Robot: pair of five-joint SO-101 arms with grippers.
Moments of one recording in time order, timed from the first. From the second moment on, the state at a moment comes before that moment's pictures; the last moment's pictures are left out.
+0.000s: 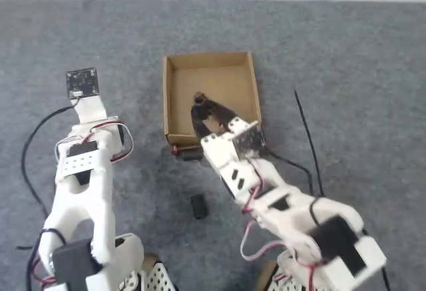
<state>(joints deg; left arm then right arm) -21.6 -18.3 59.3 25.2 1.6 -37.4 -8.7 78.8 -59.3 0.1</state>
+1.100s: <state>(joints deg) -10.9 -18.3 50.9 26.9 1.4 -41.8 -30.3 94.2 -53.0 0.1</state>
